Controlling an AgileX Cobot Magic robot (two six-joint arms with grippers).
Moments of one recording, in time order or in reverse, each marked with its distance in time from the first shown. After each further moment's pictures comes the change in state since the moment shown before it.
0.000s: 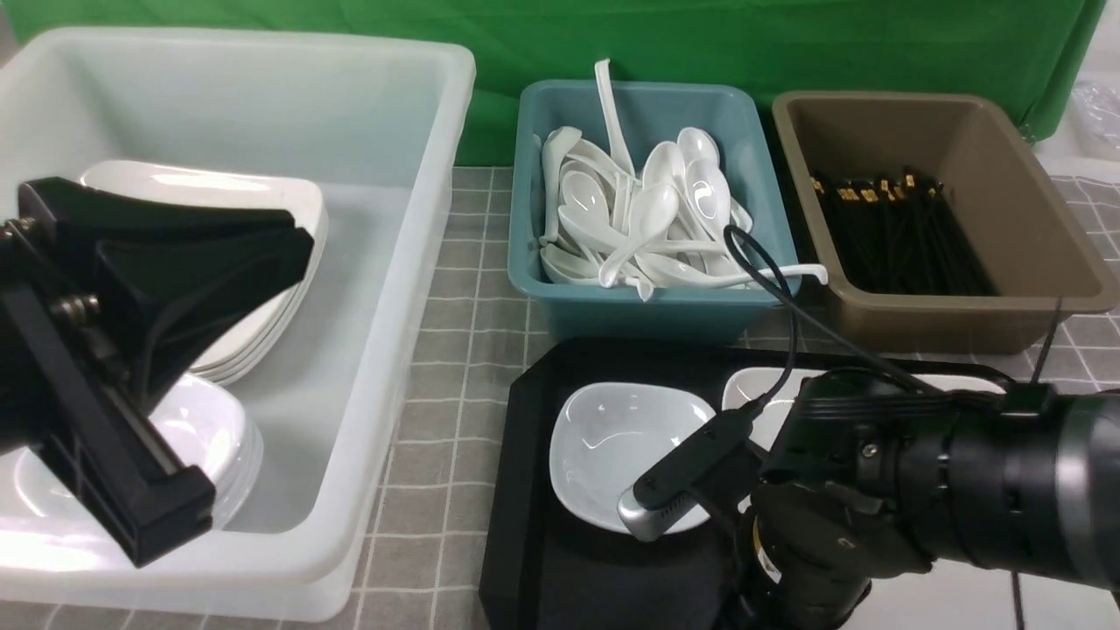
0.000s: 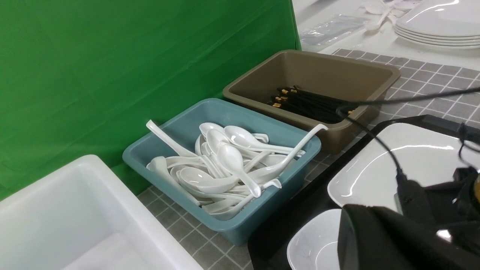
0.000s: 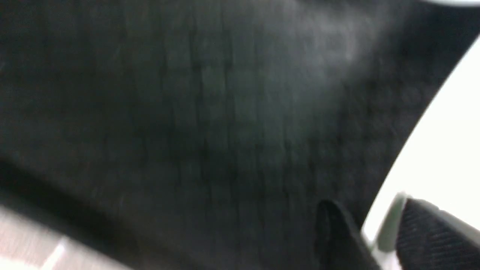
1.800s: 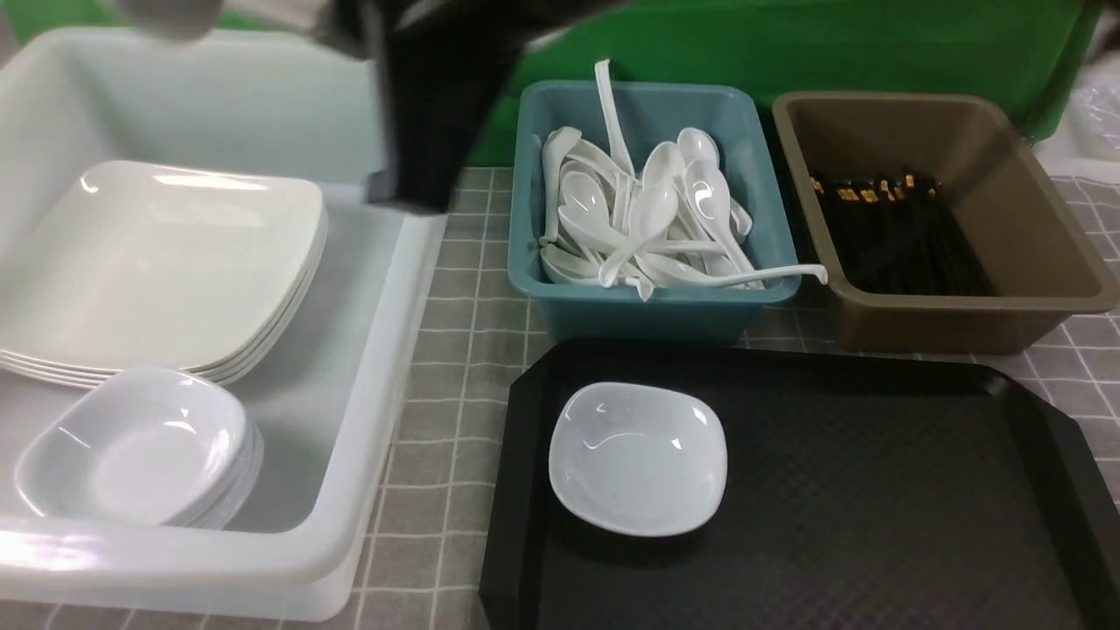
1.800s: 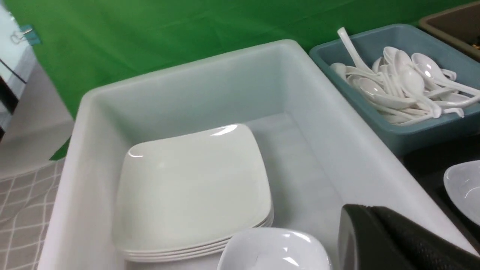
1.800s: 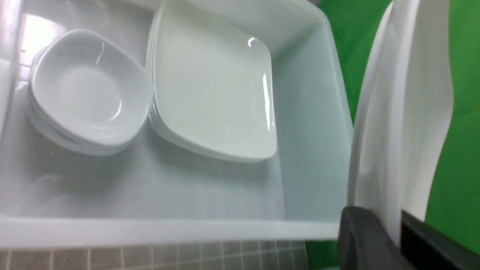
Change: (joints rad) right arm 0.143 0.130 -1.081 0.060 -0.050 -1.057; left arm 0.000 -0.363 -0.043 0.688 0.568 -0.693
